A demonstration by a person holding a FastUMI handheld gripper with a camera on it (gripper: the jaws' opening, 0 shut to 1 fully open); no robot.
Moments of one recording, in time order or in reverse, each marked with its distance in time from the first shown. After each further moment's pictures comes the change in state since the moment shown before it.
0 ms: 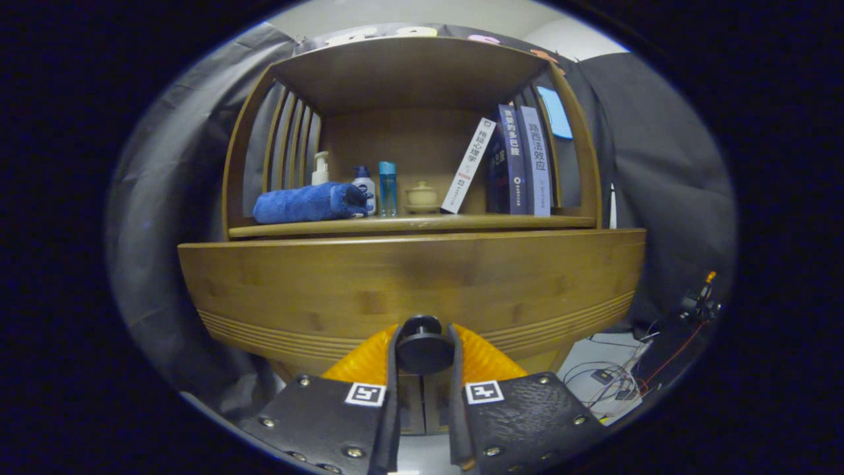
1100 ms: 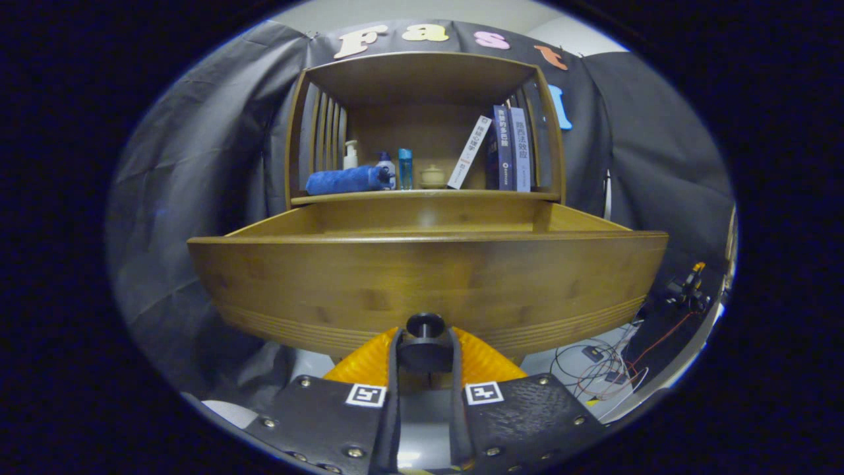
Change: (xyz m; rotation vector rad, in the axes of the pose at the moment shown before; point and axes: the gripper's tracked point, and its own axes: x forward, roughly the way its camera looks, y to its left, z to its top) arm -0.142 -0.013 -0.047 -0.022 0.129 0.043
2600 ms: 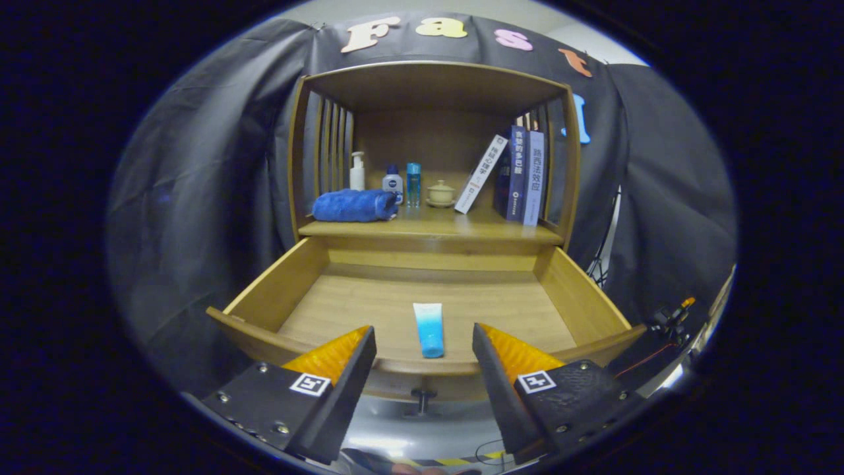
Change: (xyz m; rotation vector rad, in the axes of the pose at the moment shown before) arm 0.004 0.011 0.121 -0.090 0.088 0.034
